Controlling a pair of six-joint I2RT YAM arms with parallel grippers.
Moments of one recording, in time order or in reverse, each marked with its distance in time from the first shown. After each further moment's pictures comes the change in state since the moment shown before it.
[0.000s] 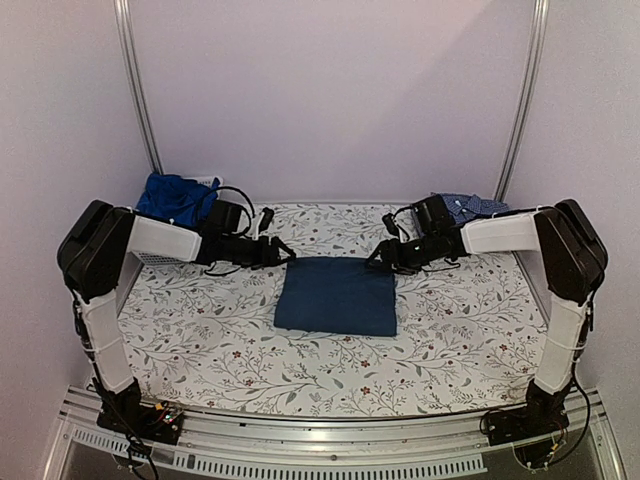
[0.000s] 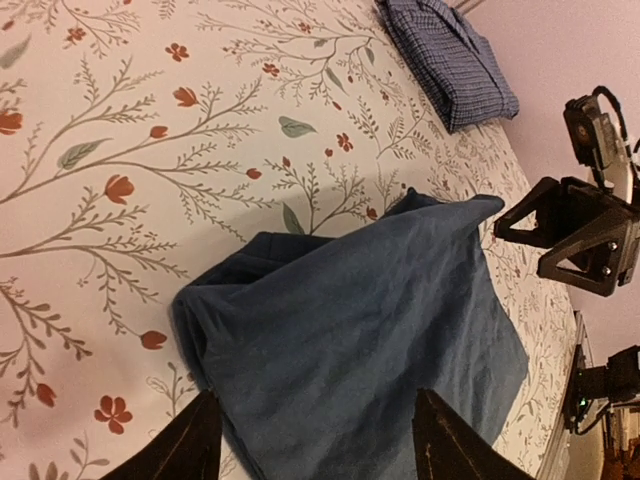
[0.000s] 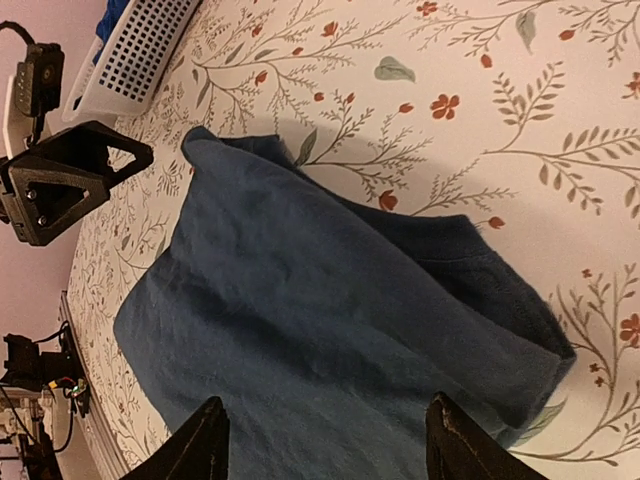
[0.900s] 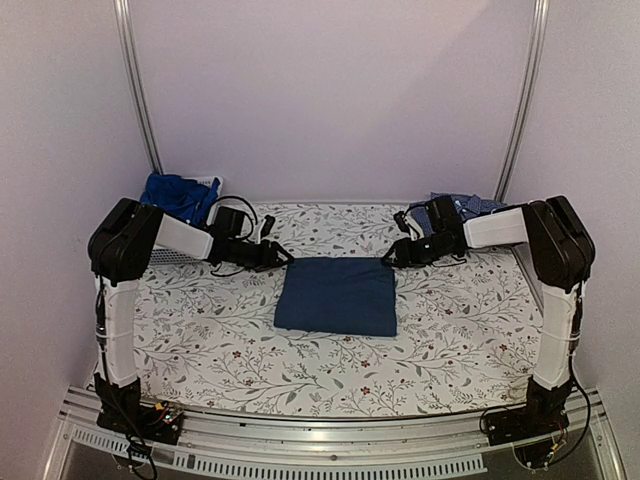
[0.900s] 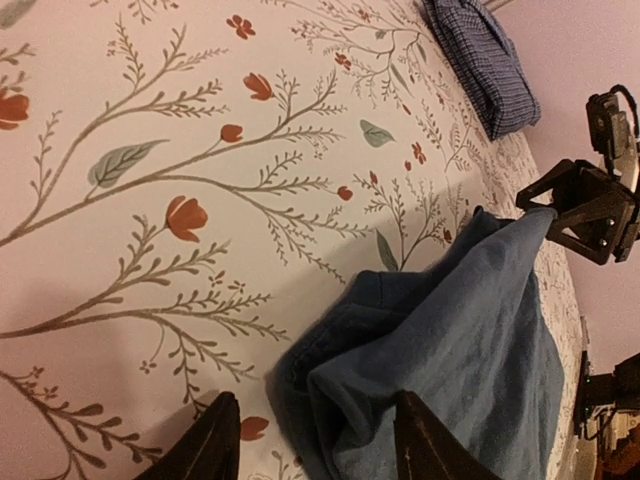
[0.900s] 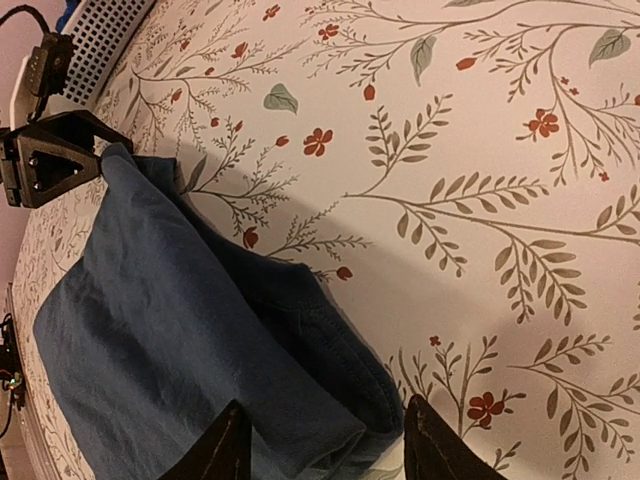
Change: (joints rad) left arm 0.069 0.241 0.153 0.033 0.094 0.023; right arm -0.113 0.118 0.069 -0.009 0.018 -0.209
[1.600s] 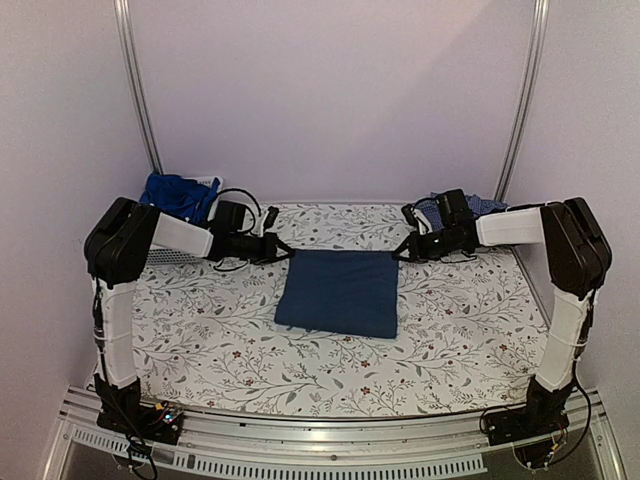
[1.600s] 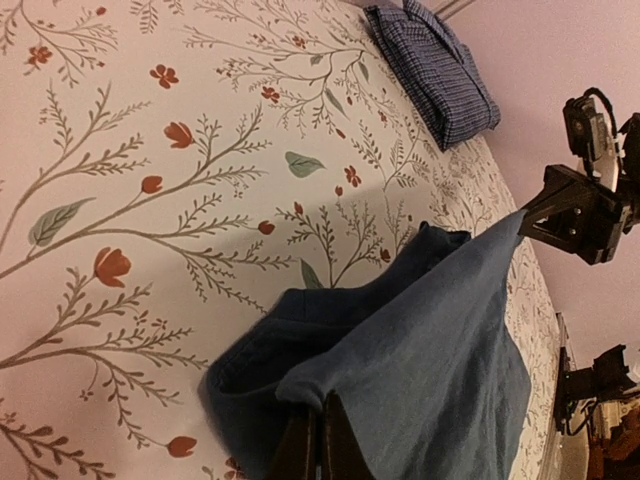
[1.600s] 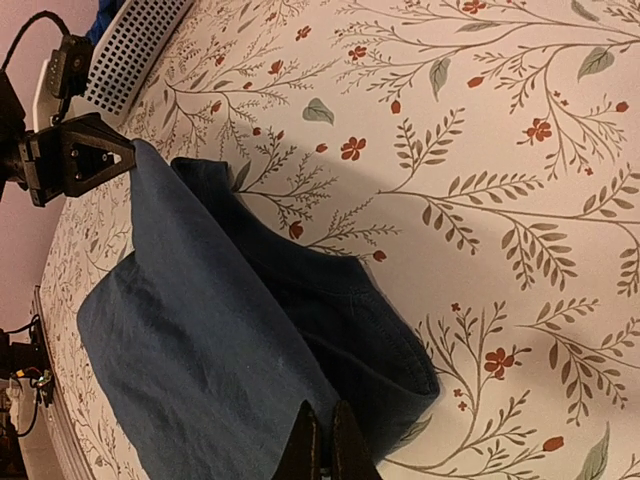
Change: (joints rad) left arm -0.021 -0.027 0.005 0.057 0.047 -0.026; right arm -0.029 -0.097 -0.051 -0.014 -0.047 0.021
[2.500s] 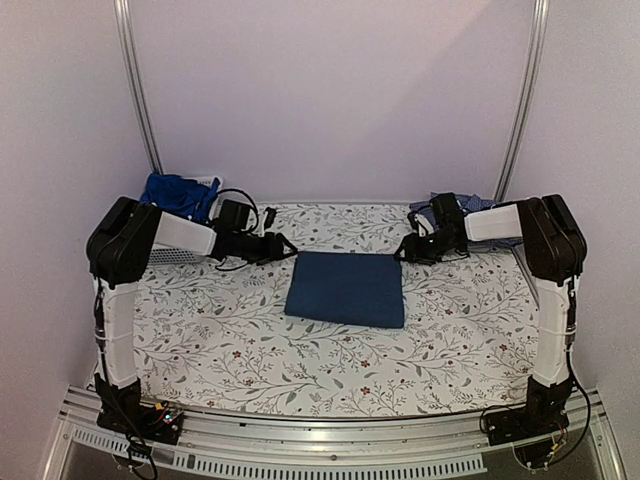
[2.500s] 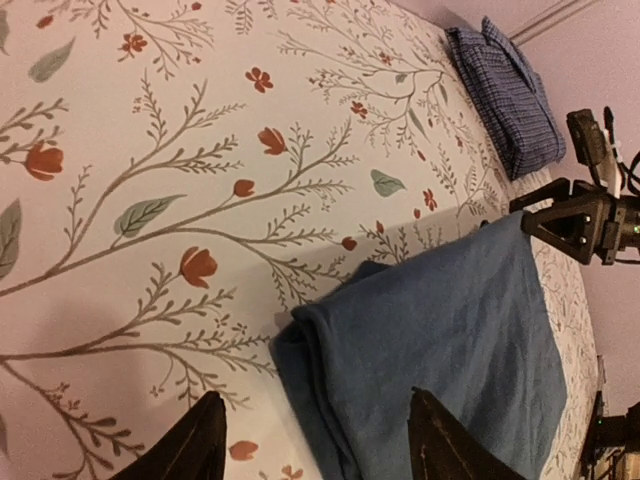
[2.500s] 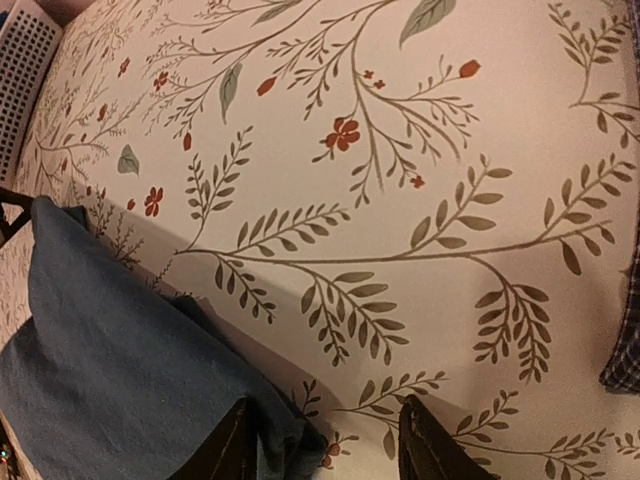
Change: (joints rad) left arm -0.018 0.048 0.071 -0.076 -0.169 -0.027; right arm -0.044 0.203 0.186 -0.074 0.180 0.057
